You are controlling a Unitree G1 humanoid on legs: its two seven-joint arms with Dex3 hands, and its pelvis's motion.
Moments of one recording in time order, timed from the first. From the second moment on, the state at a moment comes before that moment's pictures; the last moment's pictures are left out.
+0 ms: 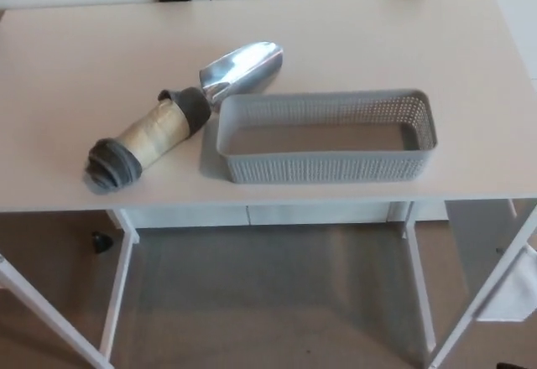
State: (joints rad) left_arm 0.54 0.40 -0.01 0.27 0.03 -0.35 -0.33; right_arm 0.42 -0.30 -0.09 0.38 0.00 -0.16 0.14
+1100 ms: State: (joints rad) left_arm 0.48 0.35 0.14 0.31 -0.12 -0.25 -0.36; right_arm 0.46 -0.28 -0.09 0.34 0.01 -0.16 0.14
